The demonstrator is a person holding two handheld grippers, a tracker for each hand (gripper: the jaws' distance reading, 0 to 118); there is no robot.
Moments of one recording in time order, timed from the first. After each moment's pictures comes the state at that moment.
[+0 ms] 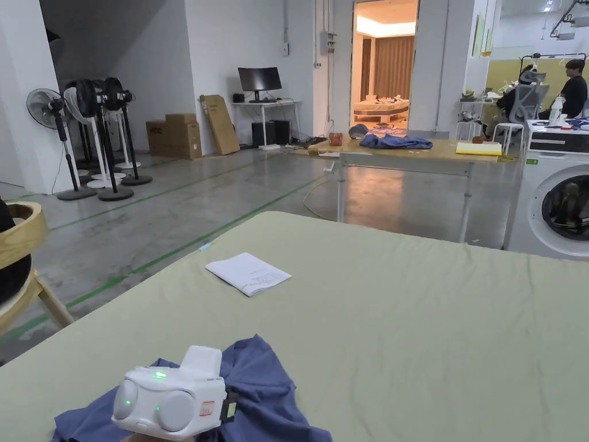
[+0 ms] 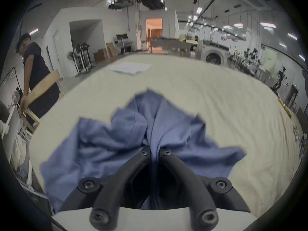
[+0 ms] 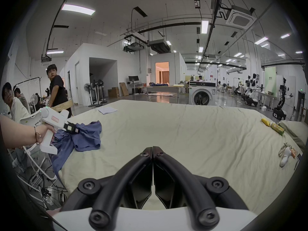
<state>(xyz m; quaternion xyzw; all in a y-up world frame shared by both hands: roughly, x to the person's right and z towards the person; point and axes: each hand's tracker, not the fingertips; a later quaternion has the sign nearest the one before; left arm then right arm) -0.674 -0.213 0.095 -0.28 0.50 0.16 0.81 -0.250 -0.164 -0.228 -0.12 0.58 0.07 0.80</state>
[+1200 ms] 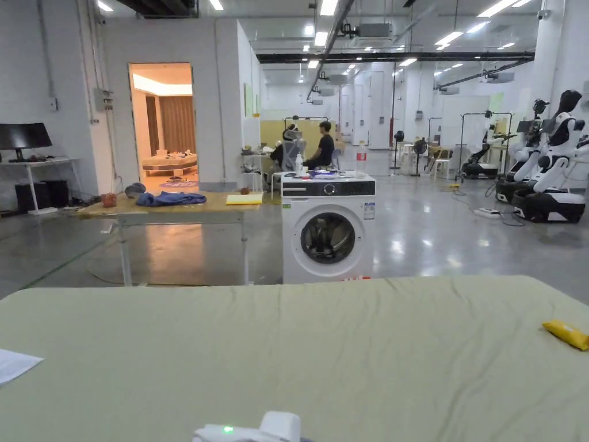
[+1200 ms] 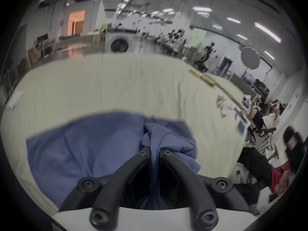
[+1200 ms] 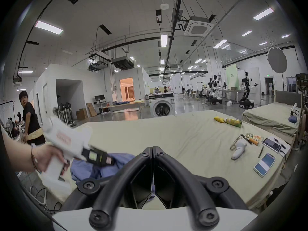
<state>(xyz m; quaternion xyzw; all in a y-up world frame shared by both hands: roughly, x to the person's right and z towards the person) -0.425 -0.199 -0.245 -0.37 0.14 0.21 0.89 -0.086 -0.133 -0.293 -0.10 0.43 -0.01 0.90</state>
